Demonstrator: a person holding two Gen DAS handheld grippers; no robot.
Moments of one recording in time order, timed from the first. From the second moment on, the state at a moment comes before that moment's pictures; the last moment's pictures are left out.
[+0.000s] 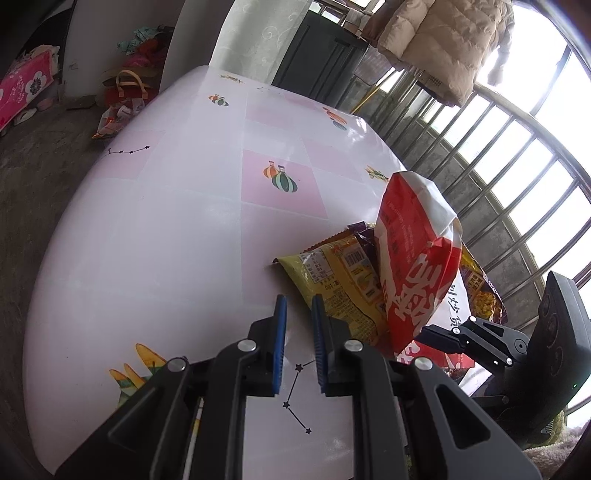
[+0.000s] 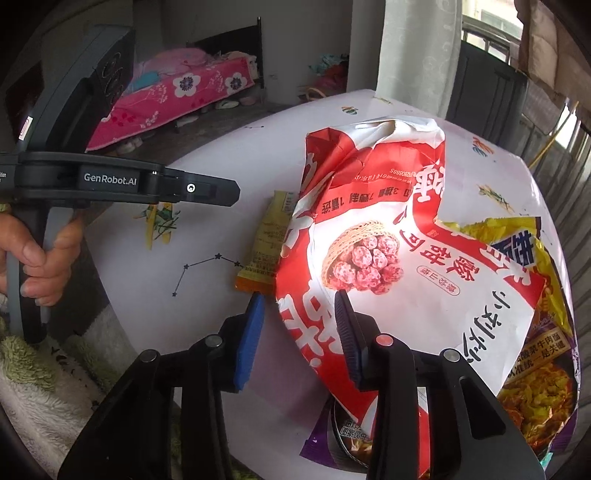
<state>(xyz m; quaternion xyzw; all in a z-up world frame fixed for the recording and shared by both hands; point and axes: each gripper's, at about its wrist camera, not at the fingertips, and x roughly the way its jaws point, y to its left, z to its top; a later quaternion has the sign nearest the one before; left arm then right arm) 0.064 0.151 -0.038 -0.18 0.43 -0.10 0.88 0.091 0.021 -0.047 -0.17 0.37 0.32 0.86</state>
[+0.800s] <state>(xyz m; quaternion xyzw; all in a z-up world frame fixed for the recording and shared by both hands) 0.071 0.148 -0.037 -0.21 0.44 -0.14 0.86 0.112 -0.018 -0.007 -0.03 0.36 0.29 0.89</state>
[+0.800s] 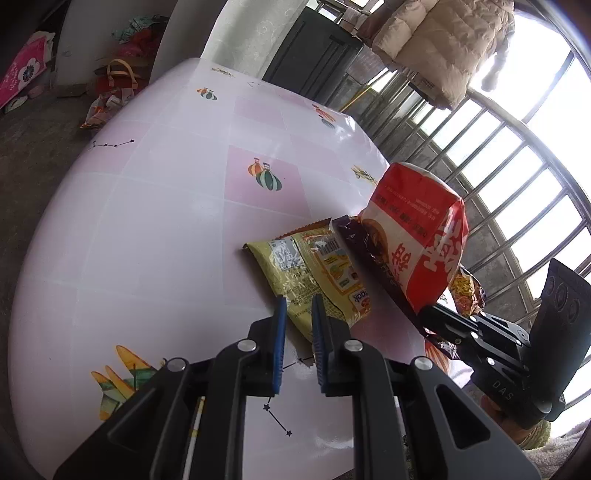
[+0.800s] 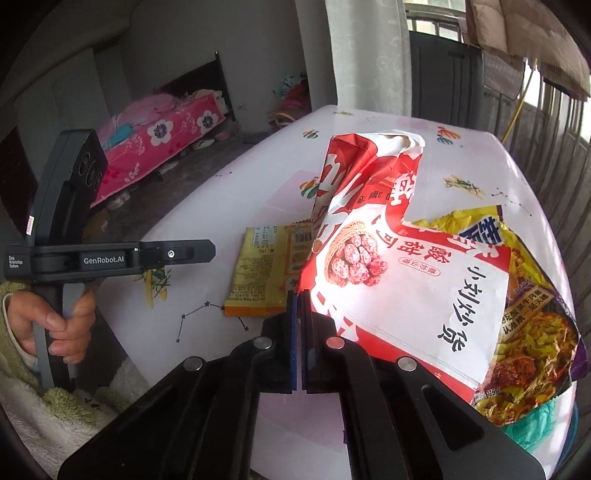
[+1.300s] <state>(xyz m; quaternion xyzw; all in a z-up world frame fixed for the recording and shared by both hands) 0.085 0.094 -0.048 -0.09 0.48 -0.13 0.86 0.120 -0.034 -0.013 0.03 0.37 0.30 0.88</state>
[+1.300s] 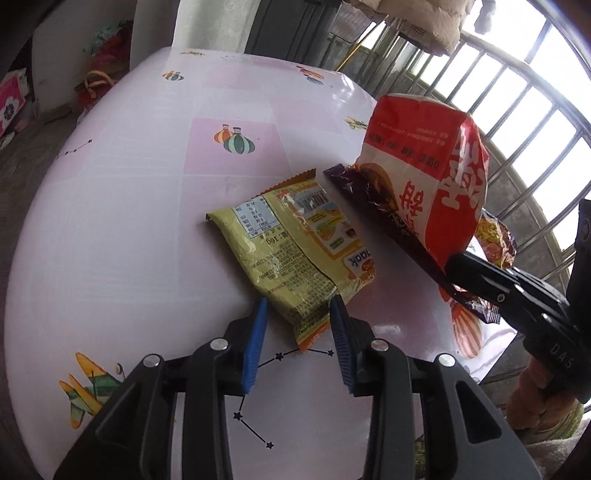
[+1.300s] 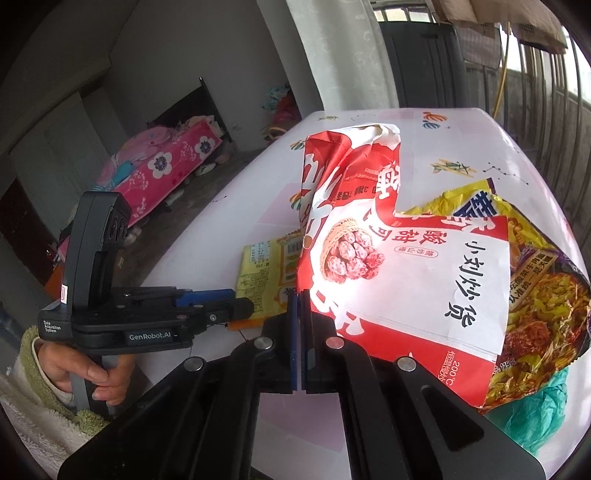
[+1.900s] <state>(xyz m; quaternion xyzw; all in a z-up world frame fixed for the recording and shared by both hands) 0.080 0.105 -0.033 -0.09 0.45 -0.12 0.88 0.110 -0.053 0.011 0.06 0.33 0.31 0.89</state>
